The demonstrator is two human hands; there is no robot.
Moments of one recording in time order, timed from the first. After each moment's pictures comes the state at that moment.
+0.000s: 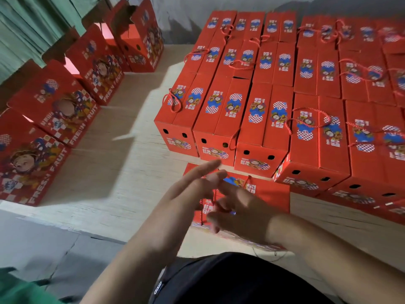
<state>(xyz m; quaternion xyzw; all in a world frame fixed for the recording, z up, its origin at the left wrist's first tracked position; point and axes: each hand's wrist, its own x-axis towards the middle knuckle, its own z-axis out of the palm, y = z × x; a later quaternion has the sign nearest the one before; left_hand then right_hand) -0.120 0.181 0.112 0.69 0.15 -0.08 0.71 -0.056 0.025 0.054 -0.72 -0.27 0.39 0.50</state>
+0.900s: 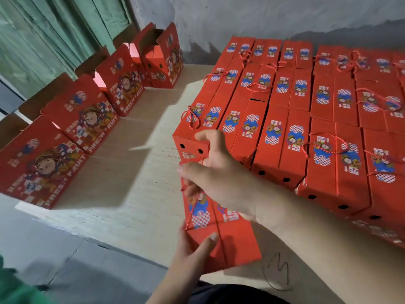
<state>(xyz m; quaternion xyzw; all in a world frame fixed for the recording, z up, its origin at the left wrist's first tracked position) -0.167 0.195 -0.018 0.58 0.31 -0.02 0.75 -0.026 0.118 0.141 -0.72 -0.20 0.32 0.59</state>
